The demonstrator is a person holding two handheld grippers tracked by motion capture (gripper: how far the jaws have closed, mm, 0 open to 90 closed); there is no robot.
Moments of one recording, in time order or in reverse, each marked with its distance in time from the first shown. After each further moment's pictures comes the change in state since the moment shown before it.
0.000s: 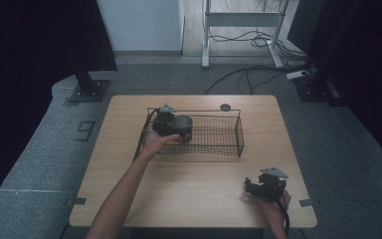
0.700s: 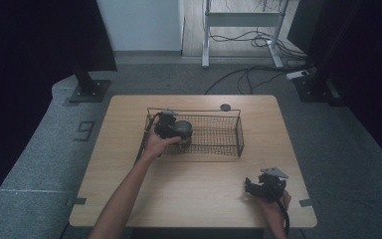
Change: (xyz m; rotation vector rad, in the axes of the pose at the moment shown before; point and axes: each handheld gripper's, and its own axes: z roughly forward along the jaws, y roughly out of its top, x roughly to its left) left arm 0.005 -0.012 0.020 0.083 0.011 -0.051; right arm 0.000 0.000 0.000 0.000 0.000 0.000
